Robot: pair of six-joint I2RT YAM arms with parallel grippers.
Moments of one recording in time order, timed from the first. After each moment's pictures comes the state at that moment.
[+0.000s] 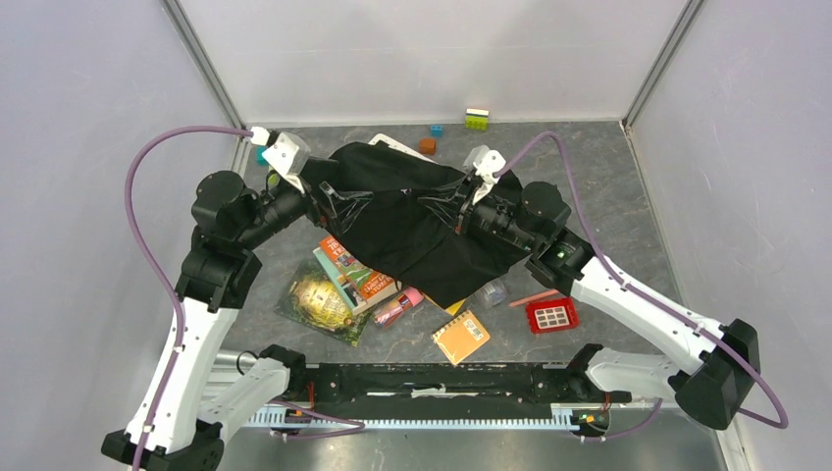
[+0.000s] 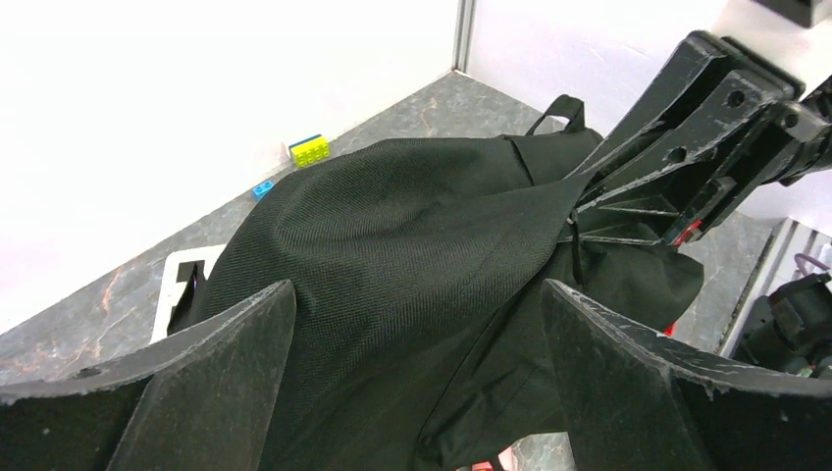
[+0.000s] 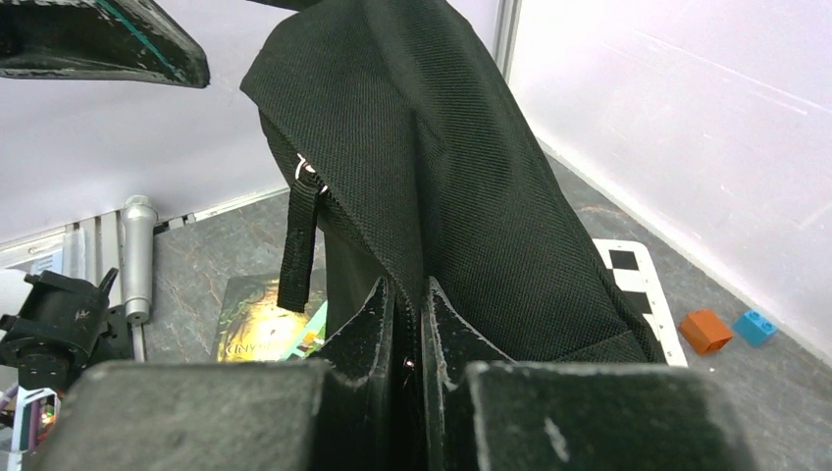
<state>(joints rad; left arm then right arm) -0.31 0.86 1.20 -0.36 0.51 -0.01 0.78 1.15 0.98 0.27 -0.30 0.00</state>
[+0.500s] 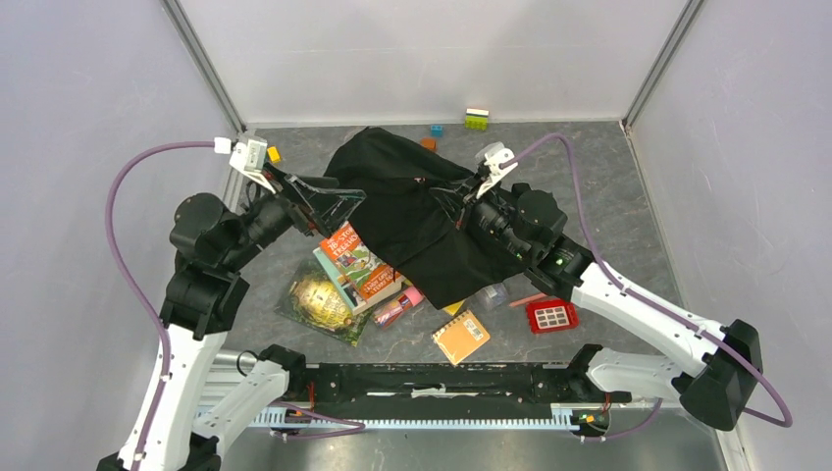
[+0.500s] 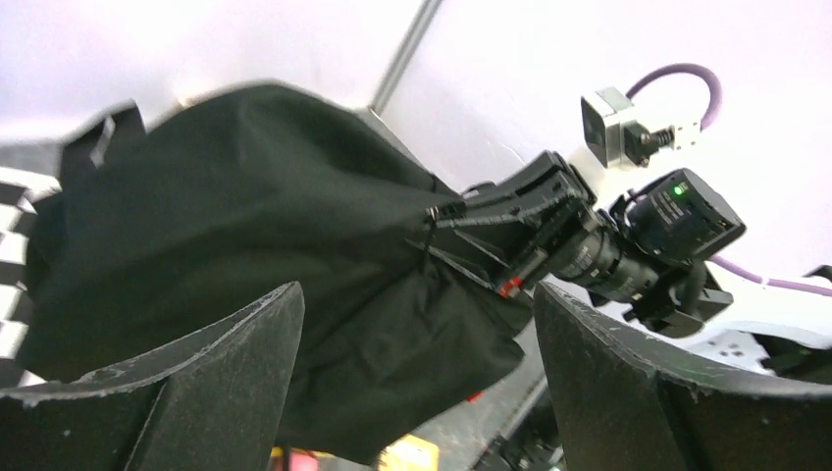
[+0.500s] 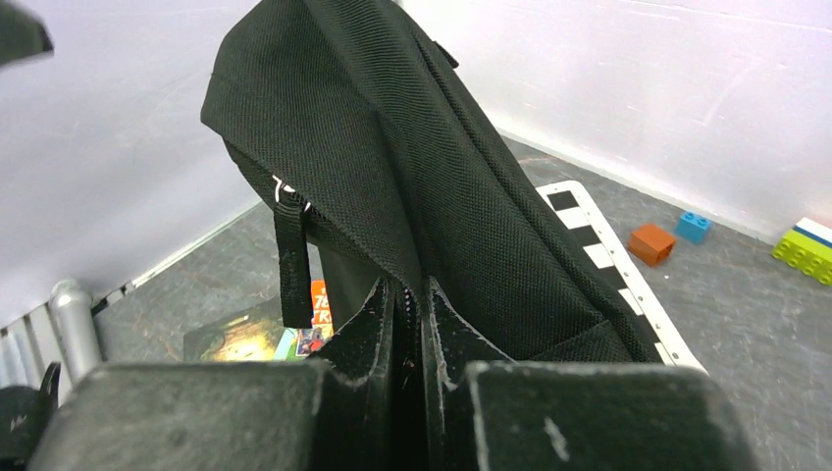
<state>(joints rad) -0.33 0.77 1.20 -0.36 0.42 -0.49 0.82 1.13 0.94 0.27 0.02 0.12</state>
